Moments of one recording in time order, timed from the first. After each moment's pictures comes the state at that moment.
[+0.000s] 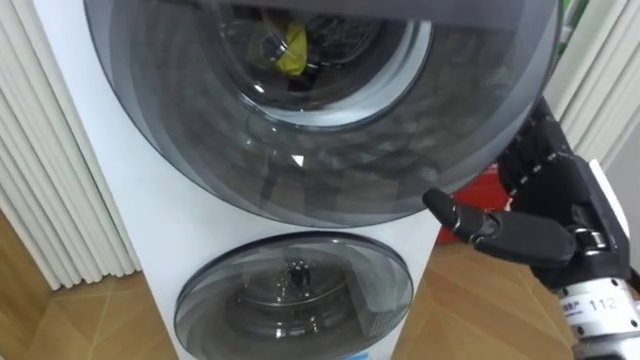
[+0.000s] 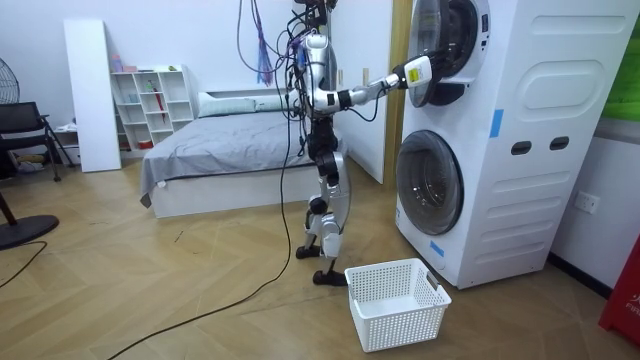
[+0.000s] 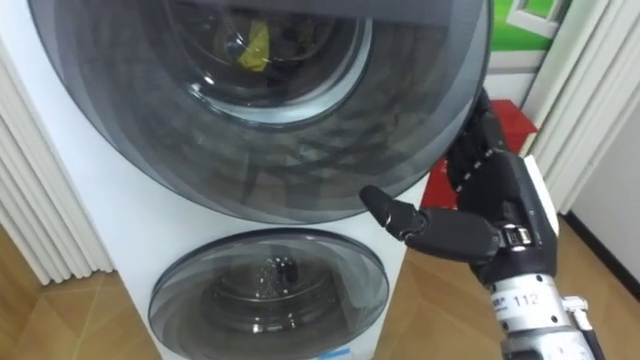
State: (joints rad) left arm 0.23 0.27 -0.06 1.10 0.27 0.03 0.01; right arm 0.12 -0.33 -0.04 -0.25 0.46 -0.17 0.14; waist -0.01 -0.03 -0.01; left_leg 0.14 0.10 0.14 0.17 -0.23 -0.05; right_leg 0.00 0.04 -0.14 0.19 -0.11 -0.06
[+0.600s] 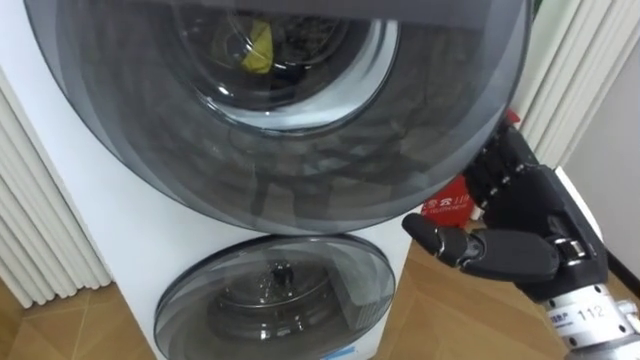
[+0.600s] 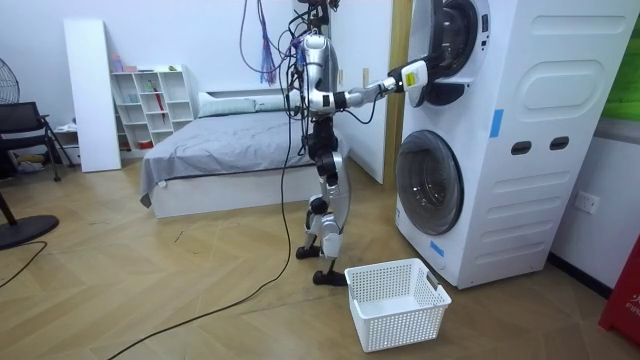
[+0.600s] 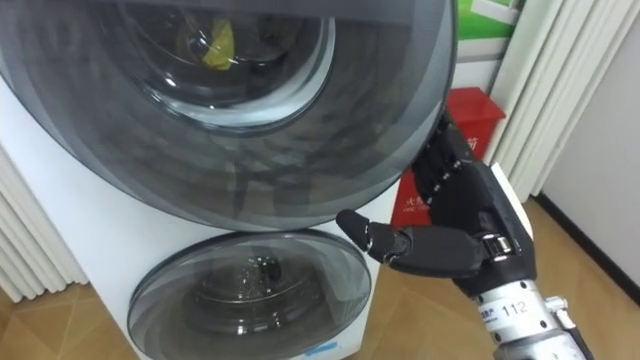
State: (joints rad) left arm 0.20 0.28 -0.11 1.12 0.27 0.01 -0.04; right arm 0.13 -0.33 -0.03 -0.26 0.52 -0.15 0.27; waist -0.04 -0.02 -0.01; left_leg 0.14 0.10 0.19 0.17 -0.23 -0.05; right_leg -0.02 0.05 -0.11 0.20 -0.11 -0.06
